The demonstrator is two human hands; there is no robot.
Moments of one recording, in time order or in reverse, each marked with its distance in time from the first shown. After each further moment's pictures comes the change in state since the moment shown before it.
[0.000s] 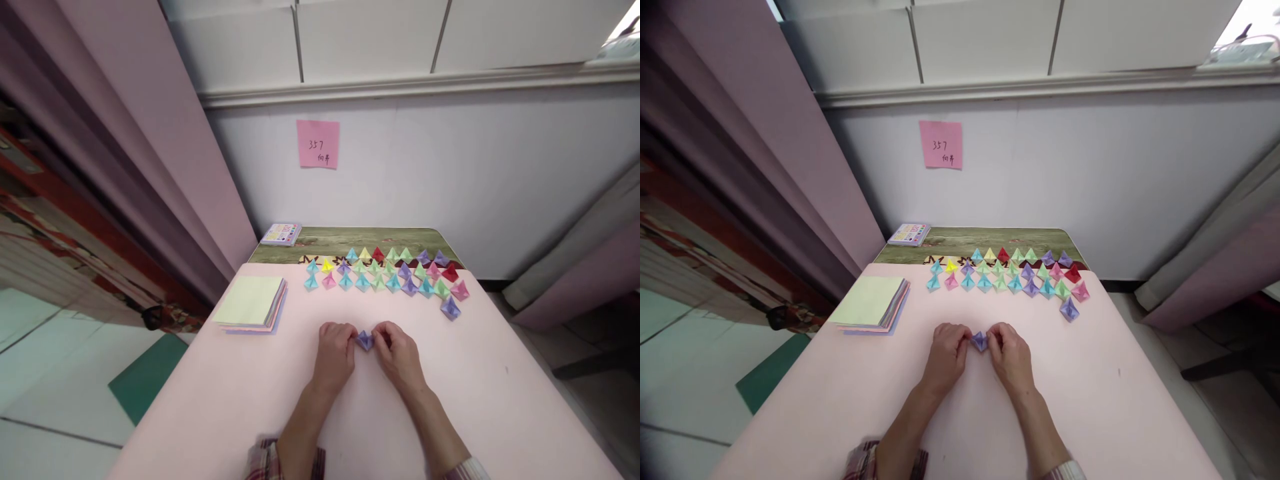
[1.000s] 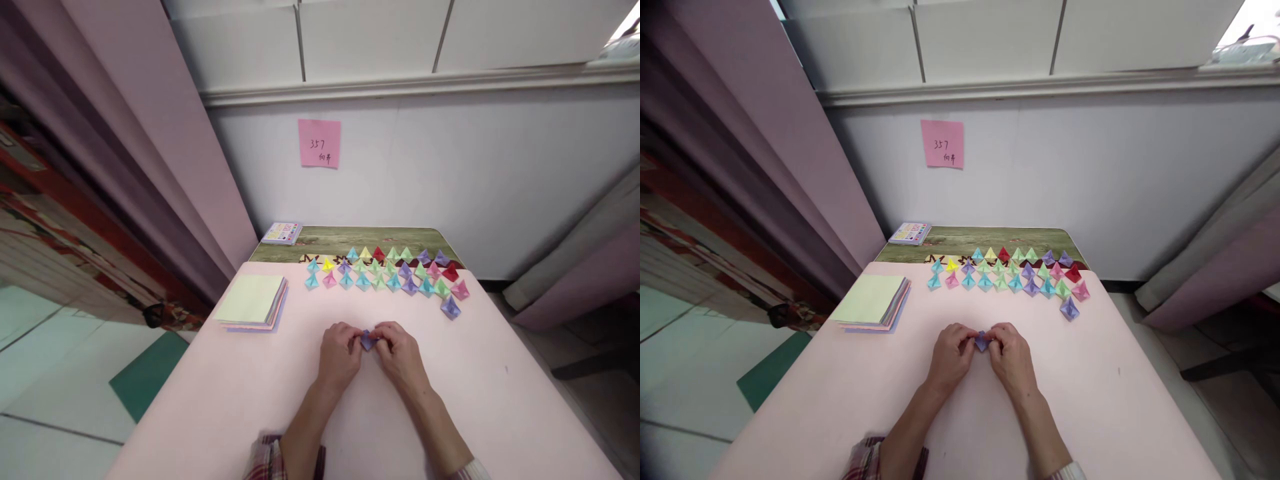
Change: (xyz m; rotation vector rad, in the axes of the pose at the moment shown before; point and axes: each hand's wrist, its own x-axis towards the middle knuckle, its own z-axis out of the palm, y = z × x) left_hand 0.000 0.002 0.011 -0.093 0.006 -0.119; right_hand -0.001 -0.004 -0.007 0.016 -0.033 -0.084
